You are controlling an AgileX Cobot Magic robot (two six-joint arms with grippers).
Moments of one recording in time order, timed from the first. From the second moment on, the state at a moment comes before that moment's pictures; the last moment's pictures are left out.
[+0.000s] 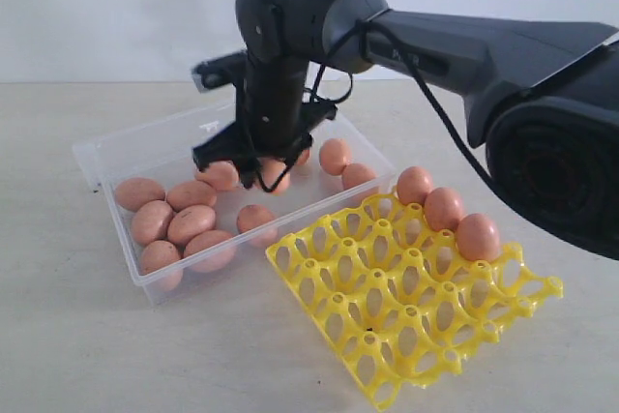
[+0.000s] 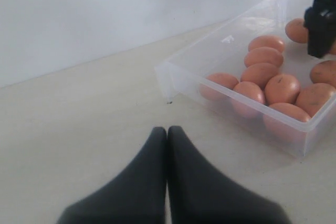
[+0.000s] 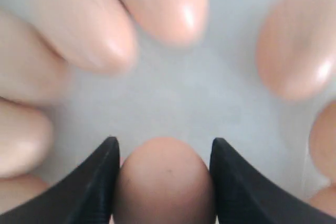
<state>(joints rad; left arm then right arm) -0.09 0.00 0.00 0.10 0.31 0.13 0.69 2.39 -2.14 0.00 1.11 0.08</state>
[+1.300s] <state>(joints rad) -0.09 0.00 0.00 0.10 0.31 0.13 -0.44 1.57 -0.51 -1.63 -1.16 1.40</state>
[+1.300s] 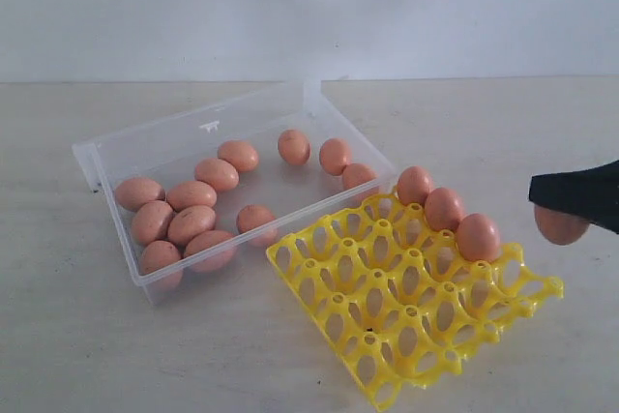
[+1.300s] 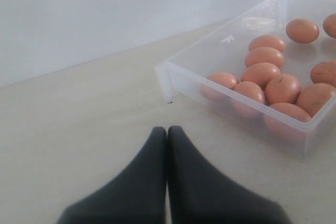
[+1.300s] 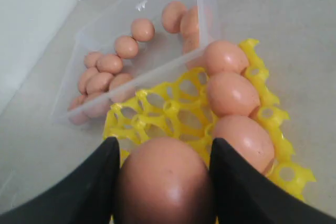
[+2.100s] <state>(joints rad) -0.09 0.00 0.00 0.10 0.31 0.13 -0.21 1.71 -0.51 -1.43 -0.76 1.02</state>
